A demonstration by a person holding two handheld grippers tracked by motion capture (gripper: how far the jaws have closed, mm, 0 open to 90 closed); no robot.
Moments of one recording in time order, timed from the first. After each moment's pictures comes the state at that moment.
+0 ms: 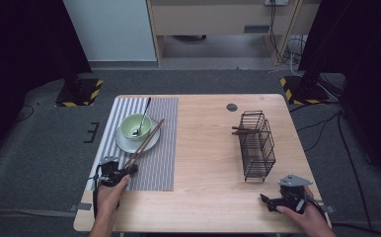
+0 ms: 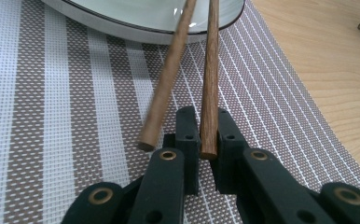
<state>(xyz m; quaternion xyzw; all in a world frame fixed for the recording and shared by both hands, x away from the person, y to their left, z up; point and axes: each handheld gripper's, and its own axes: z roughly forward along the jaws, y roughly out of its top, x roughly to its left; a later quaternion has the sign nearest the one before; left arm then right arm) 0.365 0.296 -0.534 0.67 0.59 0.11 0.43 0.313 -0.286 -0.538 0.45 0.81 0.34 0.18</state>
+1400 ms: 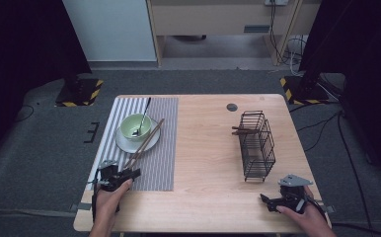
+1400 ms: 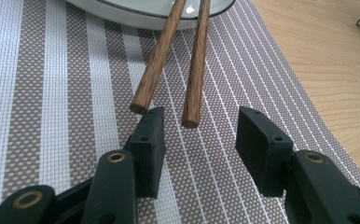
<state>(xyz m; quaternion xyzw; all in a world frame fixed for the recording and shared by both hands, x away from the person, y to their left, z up) 0.348 0.292 -0.531 0.67 0.60 0.11 0.43 0.313 -0.286 -0.538 0.45 0.81 0.34 0.18</state>
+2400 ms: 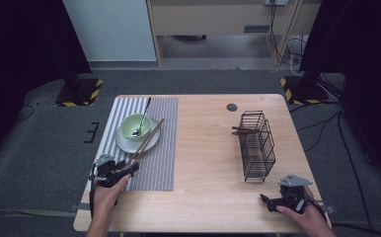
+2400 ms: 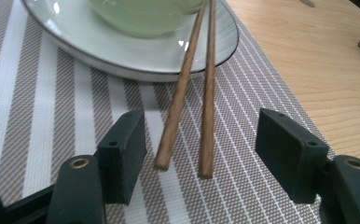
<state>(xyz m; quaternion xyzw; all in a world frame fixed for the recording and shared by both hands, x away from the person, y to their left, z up) 0.360 0.296 -0.518 0.67 0.57 0.16 0.44 0.313 -0.286 -0.538 0.45 0.81 0.34 0.18</state>
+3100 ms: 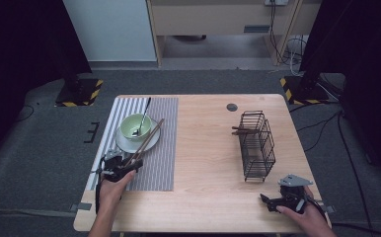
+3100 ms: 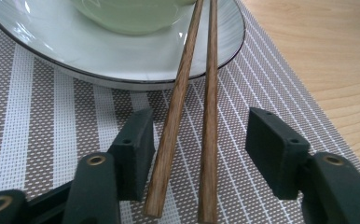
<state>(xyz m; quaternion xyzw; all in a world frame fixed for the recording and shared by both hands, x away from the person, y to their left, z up) 0.381 0.285 -0.525 0.69 0.57 0.16 0.41 0.313 -0.286 -0.538 0.45 0.81 0.34 0.18</state>
